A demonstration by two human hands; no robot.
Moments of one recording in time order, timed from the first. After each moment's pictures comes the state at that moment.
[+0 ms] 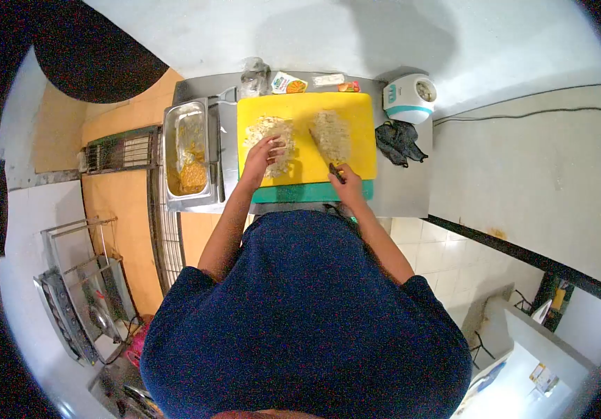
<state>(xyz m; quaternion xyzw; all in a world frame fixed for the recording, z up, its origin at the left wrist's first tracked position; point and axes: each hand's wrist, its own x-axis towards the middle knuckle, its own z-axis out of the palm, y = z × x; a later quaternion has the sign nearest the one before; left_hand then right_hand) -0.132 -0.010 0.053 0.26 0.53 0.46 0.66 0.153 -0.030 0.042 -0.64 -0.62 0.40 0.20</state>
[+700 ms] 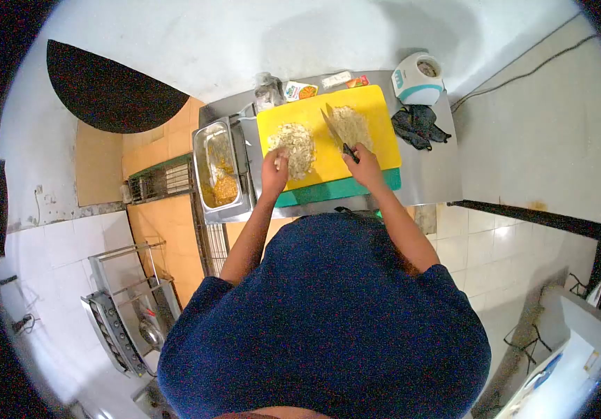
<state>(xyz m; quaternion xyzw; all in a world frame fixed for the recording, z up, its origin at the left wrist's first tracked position) -0.149 -0.032 0.049 0.59 0.66 0.35 0.29 0.132 -0.007 0.045 -0.63 -0.63 0.37 0.27</state>
